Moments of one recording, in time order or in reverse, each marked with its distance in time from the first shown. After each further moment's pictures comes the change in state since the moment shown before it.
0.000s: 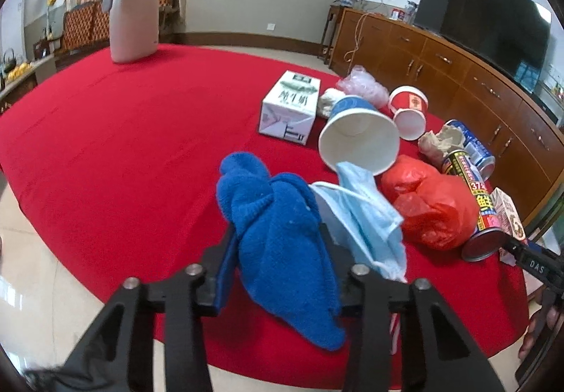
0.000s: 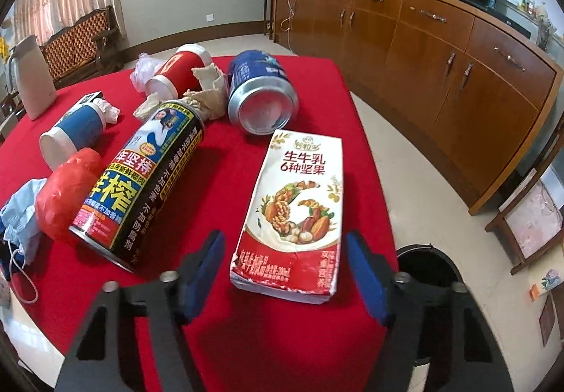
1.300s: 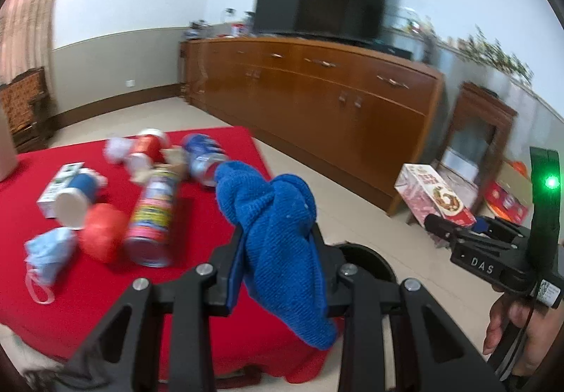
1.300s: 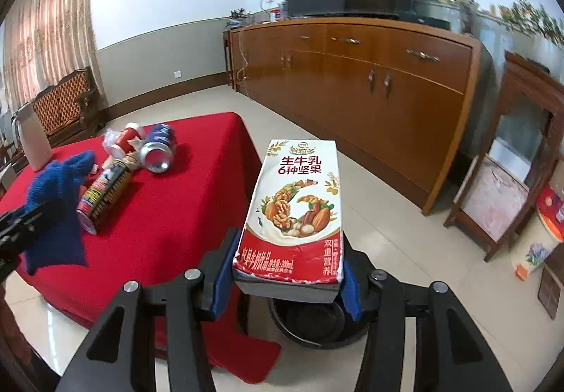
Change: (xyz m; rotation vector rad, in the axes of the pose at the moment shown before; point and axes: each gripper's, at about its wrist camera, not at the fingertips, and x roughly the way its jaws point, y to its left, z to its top) left arm -0.108 -0.265 -0.048 0.395 -0.099 -0.409; right arm -0.150 -0.200 -0.081 0.145 -0.197 -0.061
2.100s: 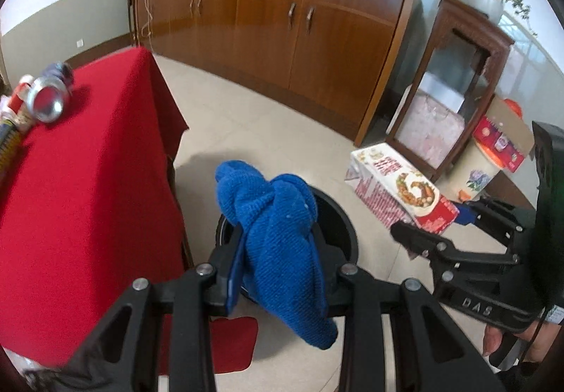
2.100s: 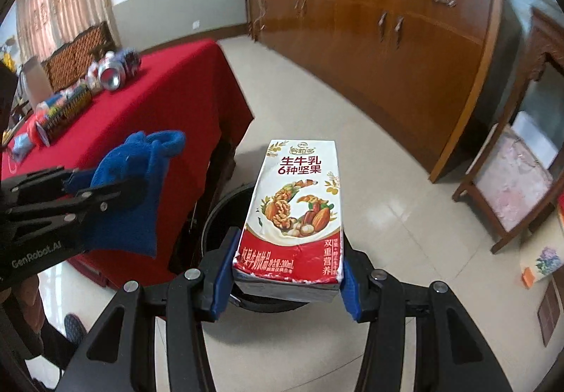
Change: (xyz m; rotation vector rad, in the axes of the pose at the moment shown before) left arm 0.138 -0.135 -0.047 0.045 0.284 -0.082; right arm 0.097 -0.120 -0.065 -0.118 0.214 0.140
